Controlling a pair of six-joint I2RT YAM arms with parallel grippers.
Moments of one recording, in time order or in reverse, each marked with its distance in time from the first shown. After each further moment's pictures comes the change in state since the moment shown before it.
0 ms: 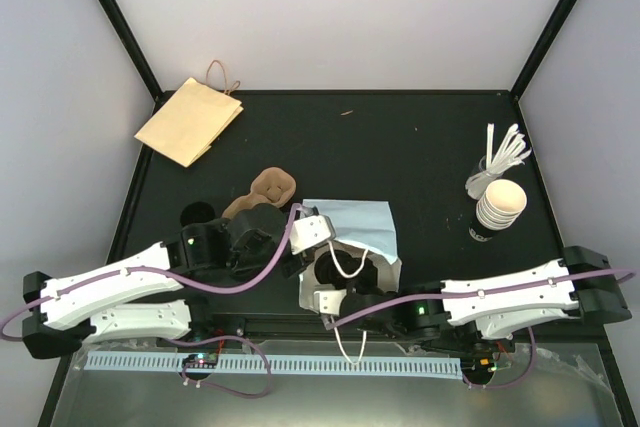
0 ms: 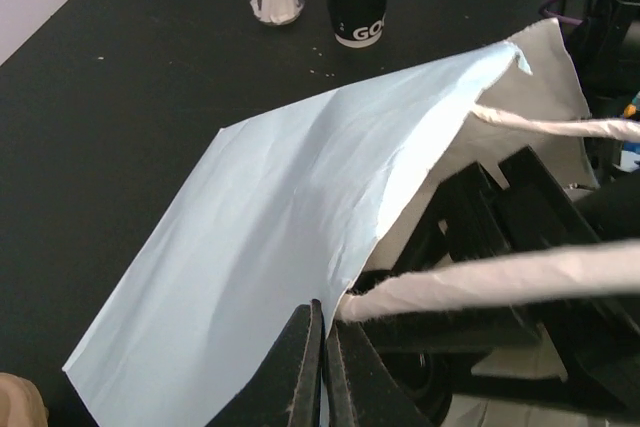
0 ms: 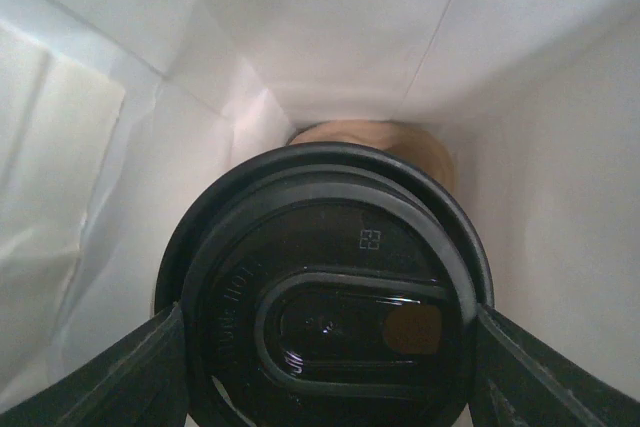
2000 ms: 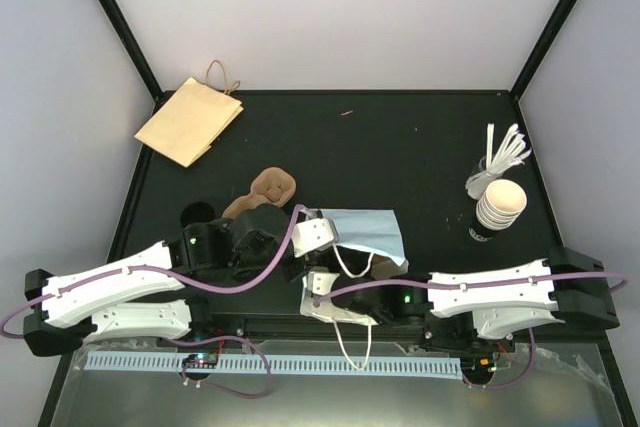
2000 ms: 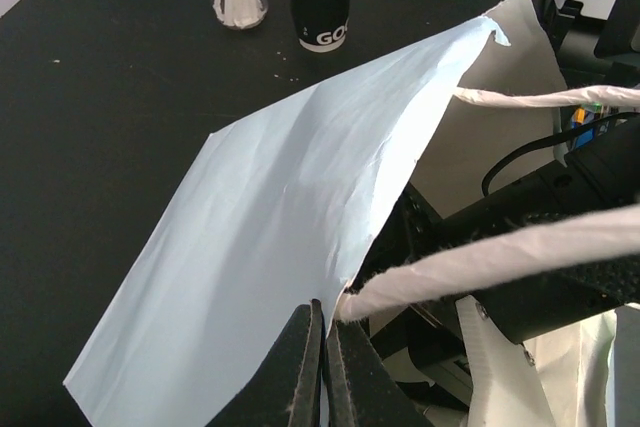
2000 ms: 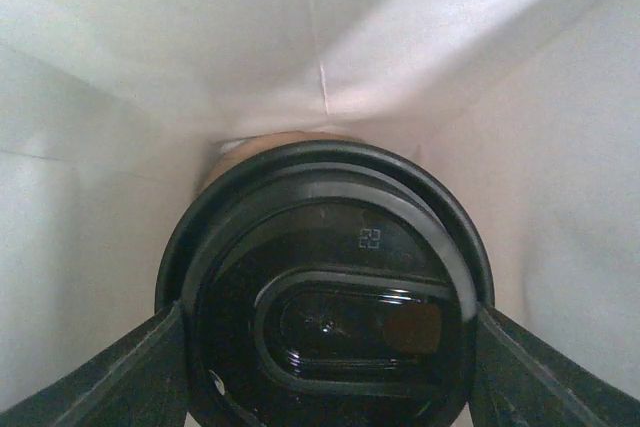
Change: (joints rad) left arm -0.017 0.031 0.028 -0.003 0.058 -0.024; right arm -0.128 0.110 0.022 0.111 -0.021 0.009
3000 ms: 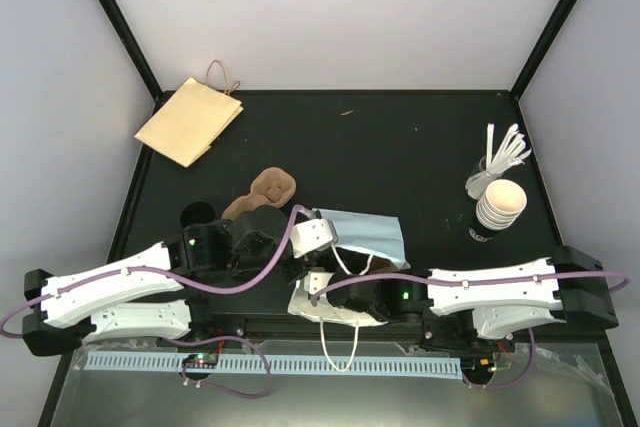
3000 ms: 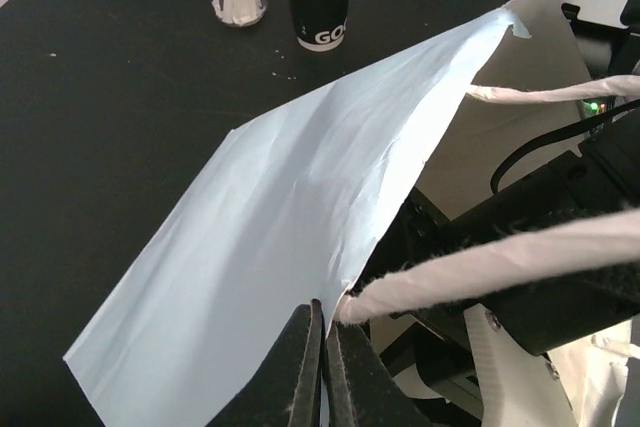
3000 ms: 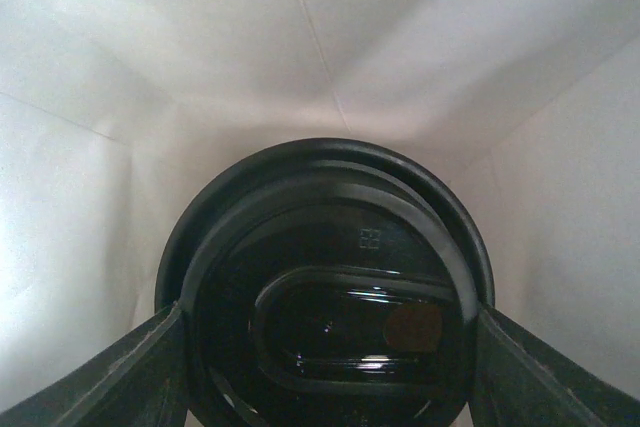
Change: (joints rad) left arm -0.011 -0.008 -0.005 0.006 -0.006 -0.024; right arm 0.000 -0.003 0.093 -0.152 -0.106 0.060
